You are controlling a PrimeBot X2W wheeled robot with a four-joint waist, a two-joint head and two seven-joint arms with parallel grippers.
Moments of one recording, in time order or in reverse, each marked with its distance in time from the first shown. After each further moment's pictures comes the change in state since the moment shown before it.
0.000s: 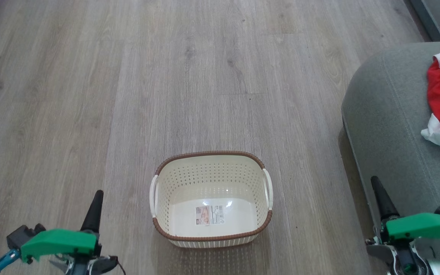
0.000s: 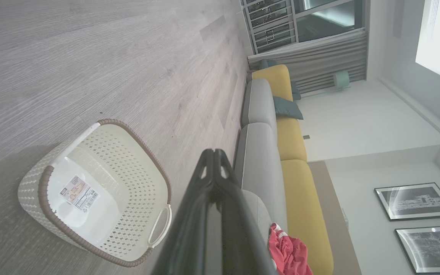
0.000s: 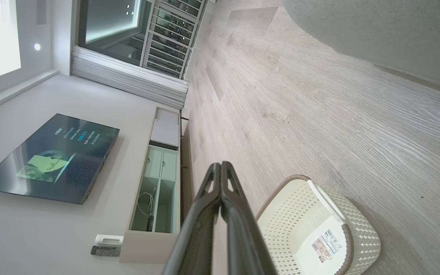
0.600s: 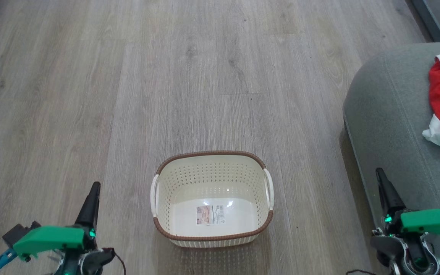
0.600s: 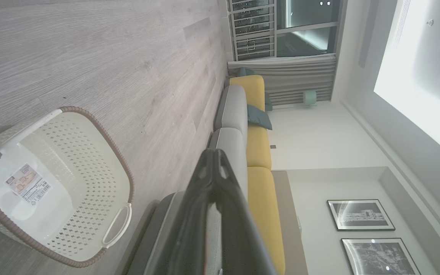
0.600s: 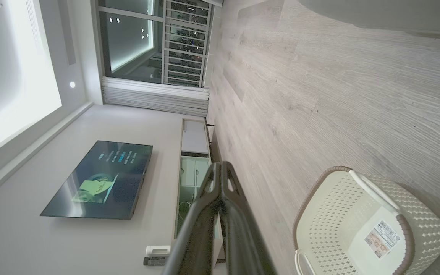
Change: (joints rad) left arm -0.009 0.000 0.019 -0.032 -0.175 -0.010 0.048; right arm -0.017 0.004 -0.025 -0.022 0.203 0.000 0.047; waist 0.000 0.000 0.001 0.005
